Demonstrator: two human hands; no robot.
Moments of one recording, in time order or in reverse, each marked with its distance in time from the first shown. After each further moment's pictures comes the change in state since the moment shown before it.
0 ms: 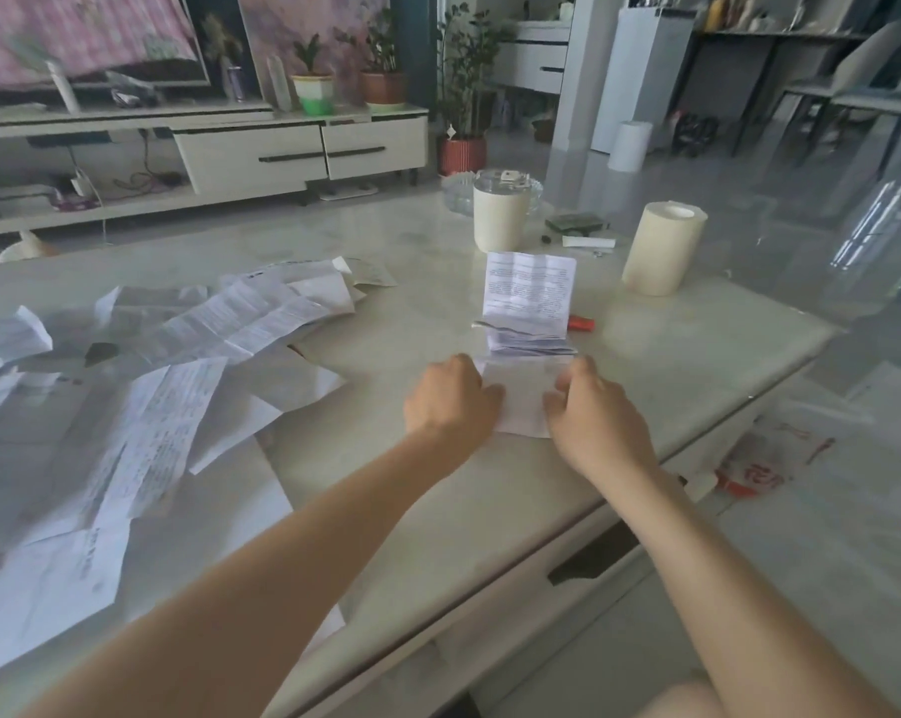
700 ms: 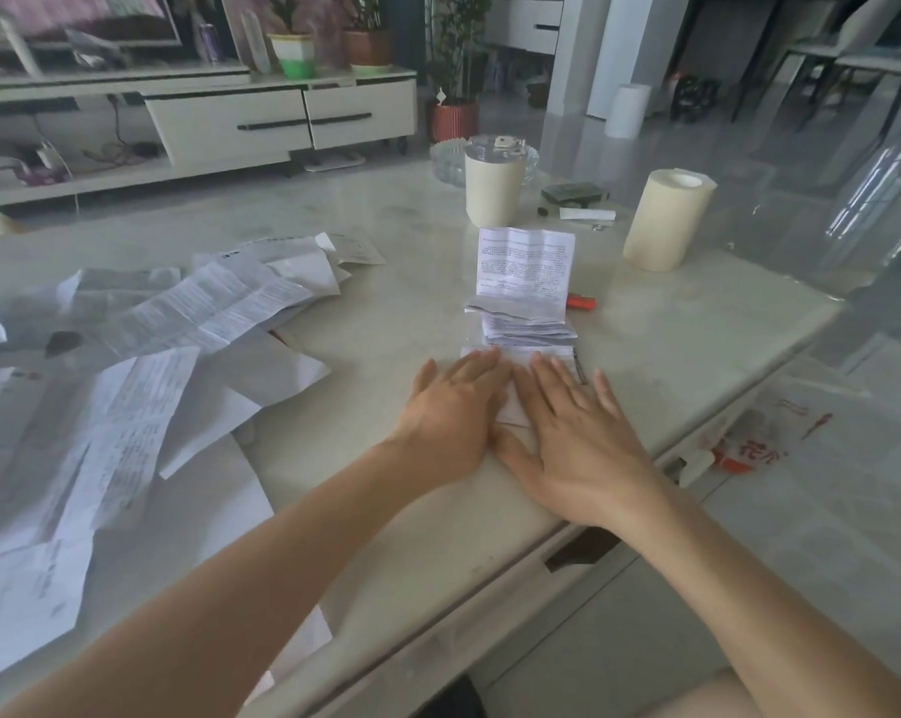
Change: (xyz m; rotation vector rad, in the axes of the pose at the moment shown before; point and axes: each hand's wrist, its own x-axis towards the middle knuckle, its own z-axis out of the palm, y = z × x) left_hand 0.004 -0.026 0.015 0.324 -0.113 0.464; right_hand -0.007 0.016 0.021 -0.419 -0.206 -0.371
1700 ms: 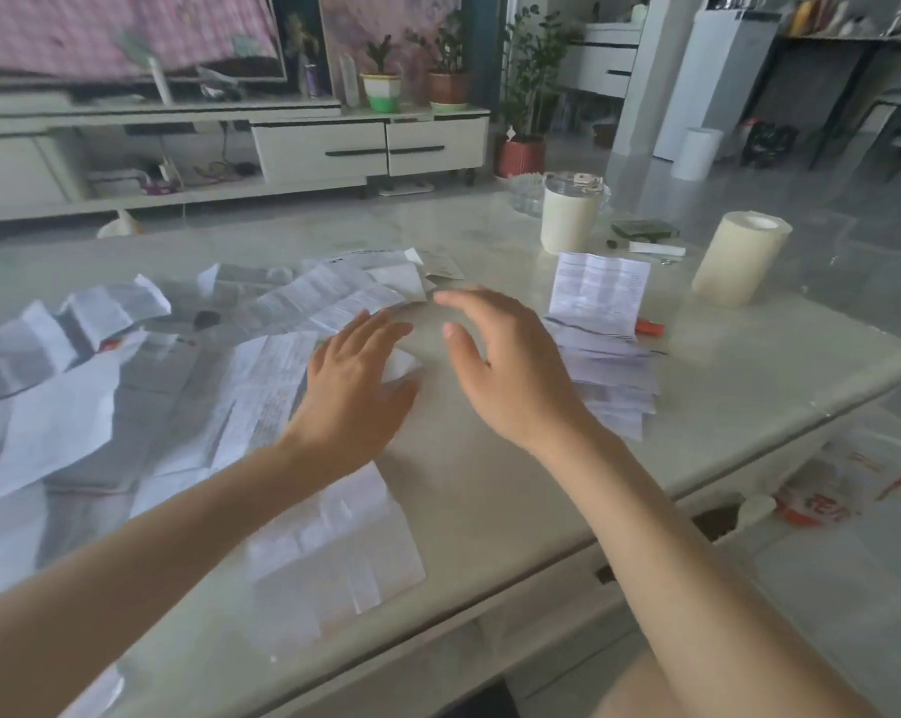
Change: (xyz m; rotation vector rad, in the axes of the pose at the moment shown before) left_hand -0.098 -0.074 -0.070 -0.145 0.441 -0.231; right_hand 0.024 -0.113 -0.055 0.642 0.539 -0.386
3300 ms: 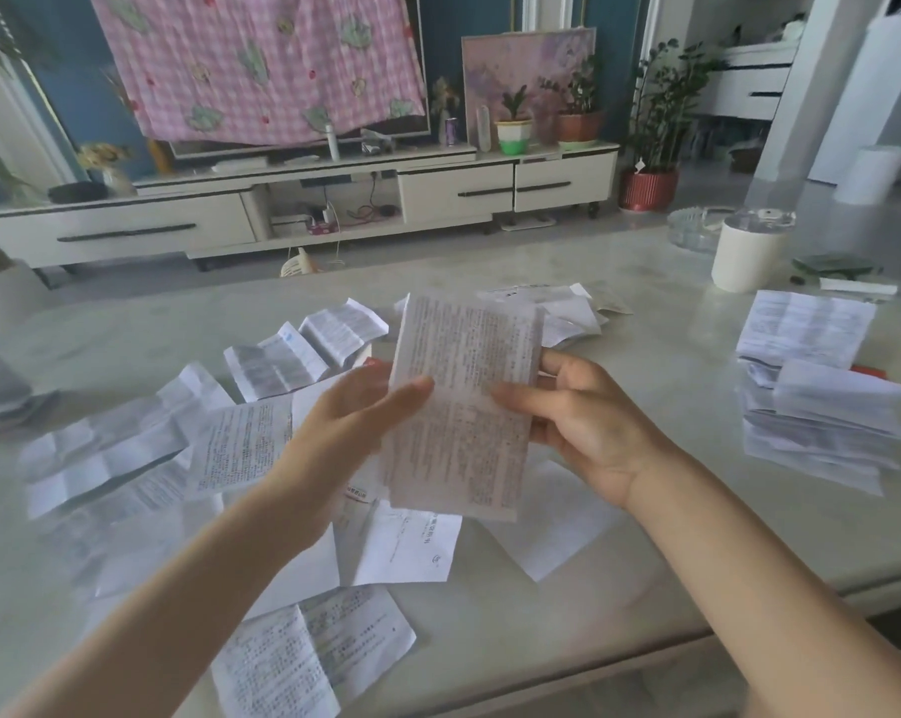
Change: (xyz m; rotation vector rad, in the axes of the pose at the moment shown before) left_hand -0.087 -0.059 -0.145 -0.841 -0.034 -0.516; right_hand 0.009 -0.104 0.058 1.112 -0.376 0.563
